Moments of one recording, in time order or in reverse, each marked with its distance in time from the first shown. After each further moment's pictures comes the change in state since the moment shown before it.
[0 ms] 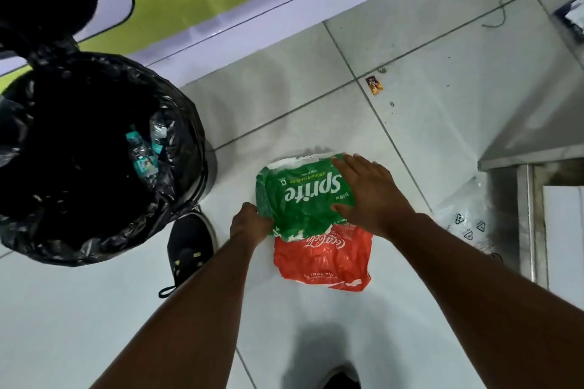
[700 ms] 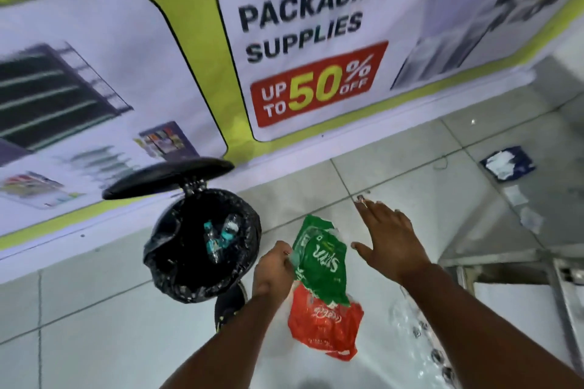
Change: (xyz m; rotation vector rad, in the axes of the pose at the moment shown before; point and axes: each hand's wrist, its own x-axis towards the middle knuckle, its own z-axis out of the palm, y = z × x) left_hand -0.242 0.105 -0.165 -0.038 0.267 0.537; right_hand -0.067 -0.098 -0.265 -0.193 0.159 0.015
